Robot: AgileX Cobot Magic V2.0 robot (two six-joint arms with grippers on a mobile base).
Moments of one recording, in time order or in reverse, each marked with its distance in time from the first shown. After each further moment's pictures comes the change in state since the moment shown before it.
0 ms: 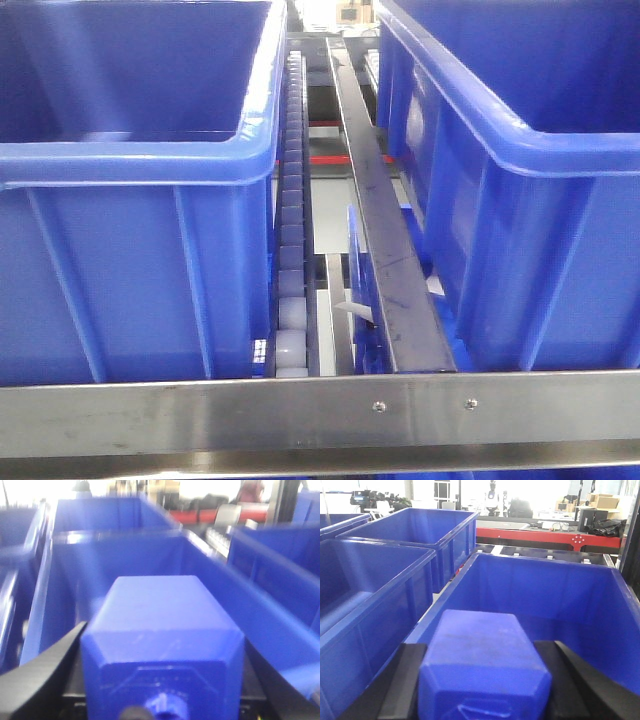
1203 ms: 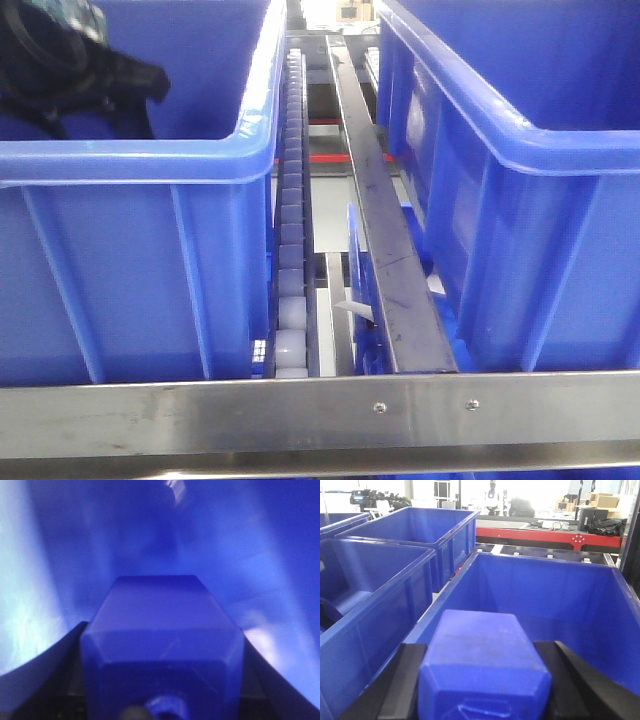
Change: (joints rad) left arm 0.030 1.639 -0.799 -0.068 0.124 0.000; right arm 0.000 0.000 0.000 0.000 0.000 0.000
